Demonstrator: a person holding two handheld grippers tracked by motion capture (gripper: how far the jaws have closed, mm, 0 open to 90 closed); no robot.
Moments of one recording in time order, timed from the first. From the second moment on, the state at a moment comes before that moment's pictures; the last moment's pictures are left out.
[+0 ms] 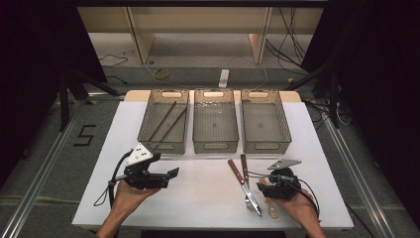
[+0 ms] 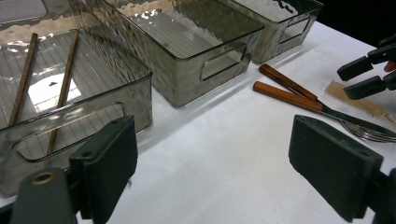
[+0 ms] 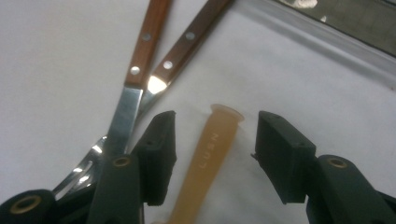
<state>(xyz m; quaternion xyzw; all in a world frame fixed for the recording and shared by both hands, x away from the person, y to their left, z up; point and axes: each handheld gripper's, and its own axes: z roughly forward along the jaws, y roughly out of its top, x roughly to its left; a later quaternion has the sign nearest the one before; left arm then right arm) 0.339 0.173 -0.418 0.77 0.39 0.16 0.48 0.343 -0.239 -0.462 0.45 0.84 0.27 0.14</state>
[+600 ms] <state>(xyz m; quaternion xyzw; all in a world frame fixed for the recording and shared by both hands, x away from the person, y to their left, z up) 0.335 0.172 -0.416 0.77 0.38 0.17 0.48 0.346 -0.232 -0.465 0.43 0.87 0.20 0.11</state>
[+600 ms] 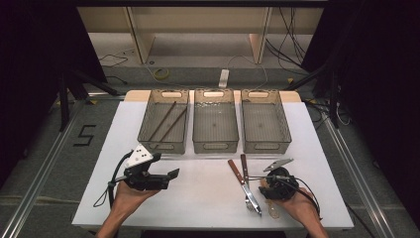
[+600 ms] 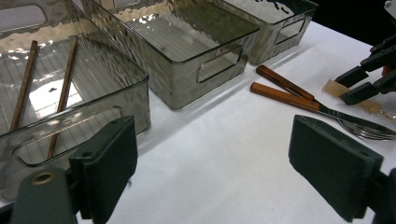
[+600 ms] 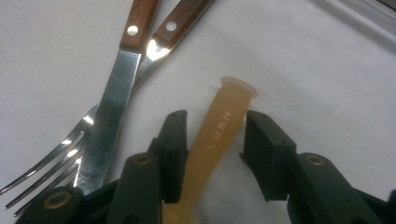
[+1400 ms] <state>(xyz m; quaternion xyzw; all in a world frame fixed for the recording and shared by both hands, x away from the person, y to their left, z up) 0.334 0.173 -0.416 0.77 0.38 0.18 0.48 0.348 -0.235 -0.452 0.44 0.86 0.22 0.13</state>
